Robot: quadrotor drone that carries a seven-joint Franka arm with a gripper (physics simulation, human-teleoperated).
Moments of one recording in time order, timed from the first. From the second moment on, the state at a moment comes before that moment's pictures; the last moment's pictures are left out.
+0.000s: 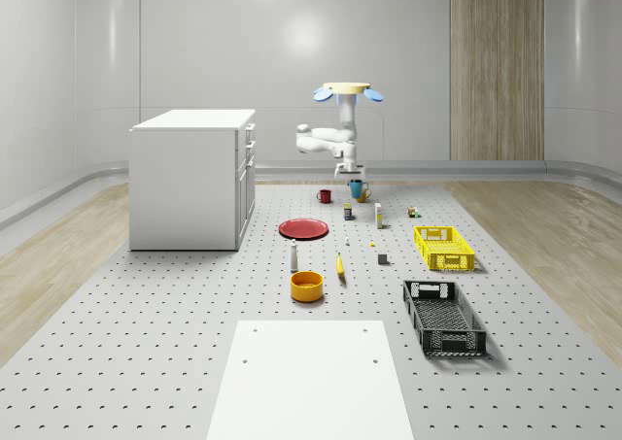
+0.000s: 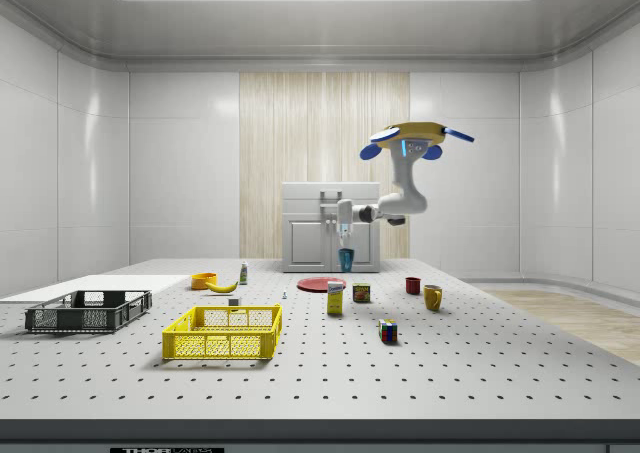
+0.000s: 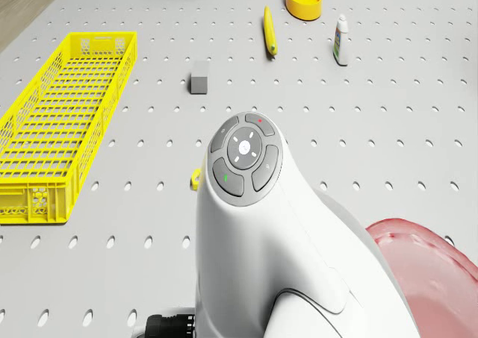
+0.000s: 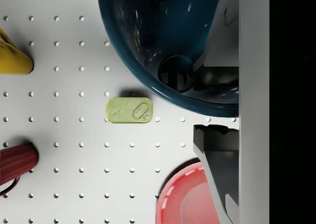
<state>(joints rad) -1.16 -1.54 1.37 -2.87 -1.77 1.60 1.67</state>
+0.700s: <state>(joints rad) -1.16 -1.55 1.38 -2.87 -1.76 1.60 1.68</state>
